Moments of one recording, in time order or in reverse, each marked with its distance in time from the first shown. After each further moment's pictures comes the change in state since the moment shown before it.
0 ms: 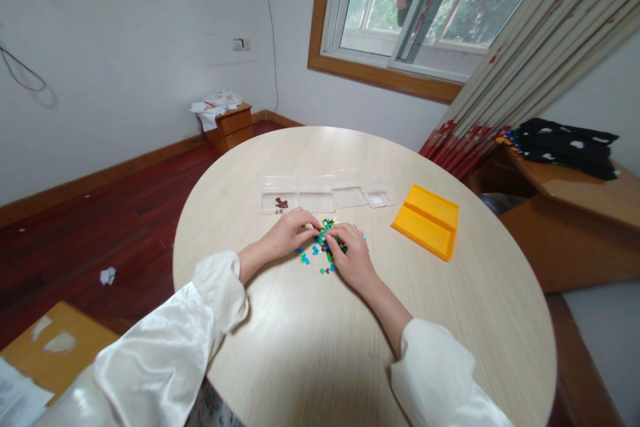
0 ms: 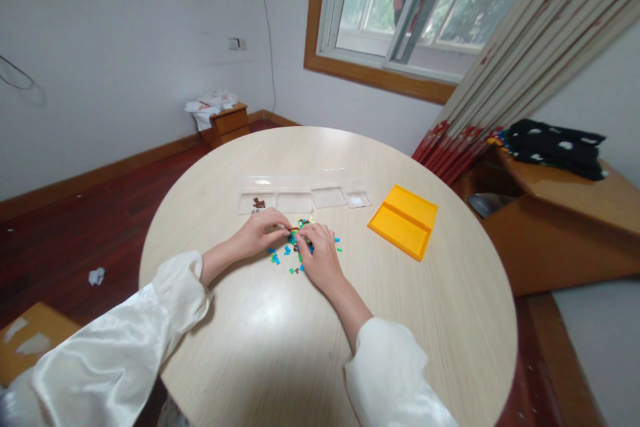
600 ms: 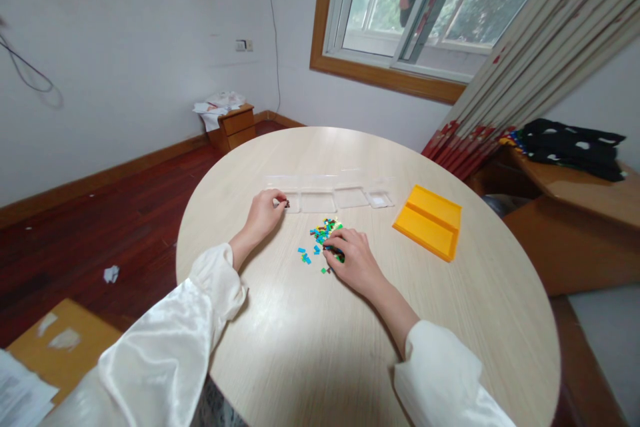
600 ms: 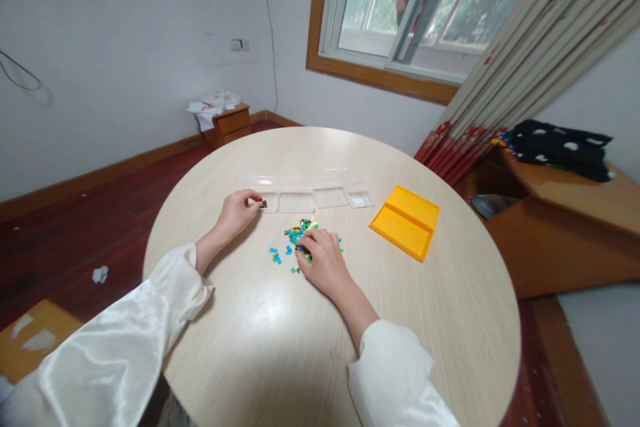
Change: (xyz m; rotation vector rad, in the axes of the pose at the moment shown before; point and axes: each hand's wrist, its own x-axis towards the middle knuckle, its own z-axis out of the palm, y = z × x) left_hand 0.004 -0.036 -0.029 0.295 0.356 -0.398; right_hand -0.007 0.001 -0.007 -0.199 -0.180 -0.093
